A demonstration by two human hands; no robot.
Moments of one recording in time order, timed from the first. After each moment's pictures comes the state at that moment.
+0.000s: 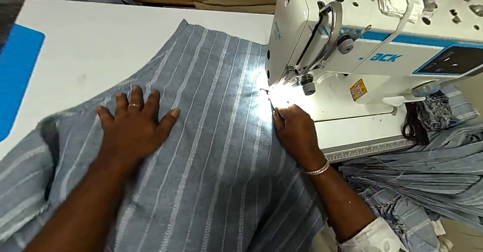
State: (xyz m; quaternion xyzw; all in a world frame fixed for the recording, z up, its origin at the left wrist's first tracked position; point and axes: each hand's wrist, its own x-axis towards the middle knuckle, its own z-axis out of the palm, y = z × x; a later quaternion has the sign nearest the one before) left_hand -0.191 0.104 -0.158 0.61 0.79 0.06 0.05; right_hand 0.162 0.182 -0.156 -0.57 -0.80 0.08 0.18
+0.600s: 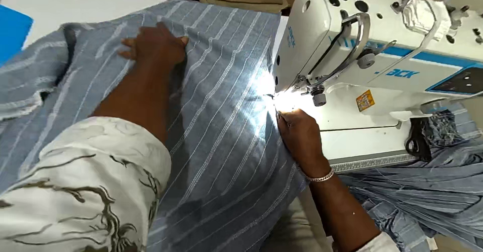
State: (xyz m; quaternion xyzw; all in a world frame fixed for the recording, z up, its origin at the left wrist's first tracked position) left_hand -0.191 0.299 -0.126 0.46 0.87 0.12 0.11; right_hand 0.159 0.196 -0.156 -0.55 -0.81 0.06 0.19
